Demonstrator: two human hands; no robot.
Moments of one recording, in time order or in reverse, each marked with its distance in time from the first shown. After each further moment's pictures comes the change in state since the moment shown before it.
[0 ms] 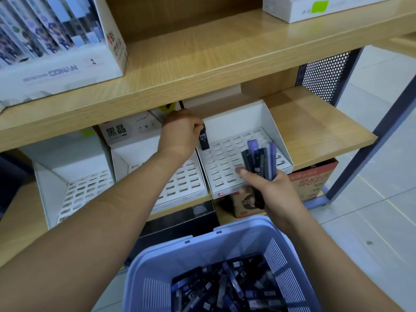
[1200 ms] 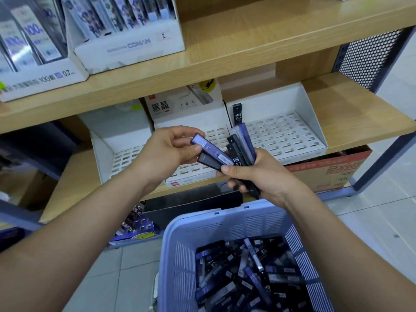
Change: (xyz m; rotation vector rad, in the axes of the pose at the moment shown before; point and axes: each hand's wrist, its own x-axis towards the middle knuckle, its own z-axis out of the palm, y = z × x) left_hand -0.119 -0.010 -0.117 -0.863 -0.286 -0.532; right_hand -0.033 -0.011 0.073 -0.189 -0.475 0.023
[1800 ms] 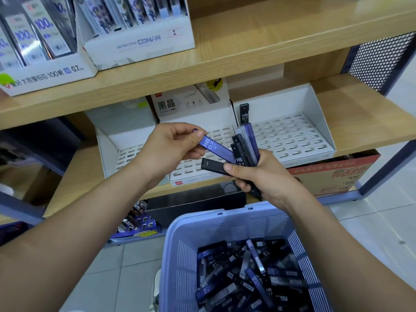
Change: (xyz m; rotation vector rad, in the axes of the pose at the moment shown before) left_hand 0.006 -0.002 -0.005 -0.009 0.068 0.029; right_hand 0.008 0.007 0.004 -0.027 0.033 -0.078
